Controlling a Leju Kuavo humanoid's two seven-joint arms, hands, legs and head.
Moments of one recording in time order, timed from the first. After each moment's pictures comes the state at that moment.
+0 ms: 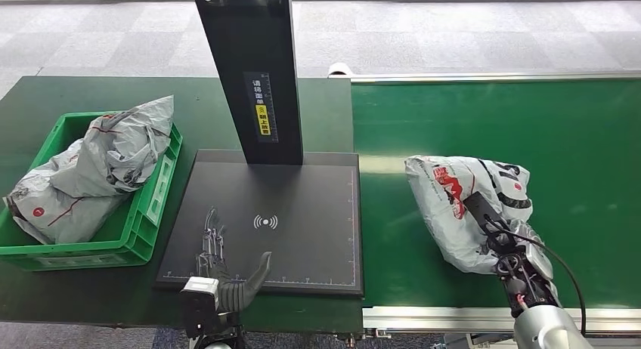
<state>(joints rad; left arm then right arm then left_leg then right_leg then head) 0.02 -0.17 -0.53 -1.24 -0.09 0.70 -0.70 -0.60 -0.18 -0.16 -0.37 0.93 -0.15 0.07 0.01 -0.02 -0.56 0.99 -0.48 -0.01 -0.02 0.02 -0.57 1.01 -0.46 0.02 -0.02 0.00</state>
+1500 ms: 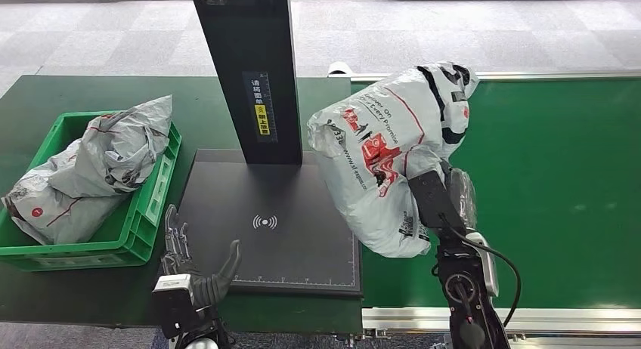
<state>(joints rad) 0.08 -0.27 -0.33 -1.33 -0.21 0.70 -0.70 -0.24 0.07 0.16 -1.39 0.59 -0.17 -0.12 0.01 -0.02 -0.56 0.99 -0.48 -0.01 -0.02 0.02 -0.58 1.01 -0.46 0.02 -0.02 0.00</state>
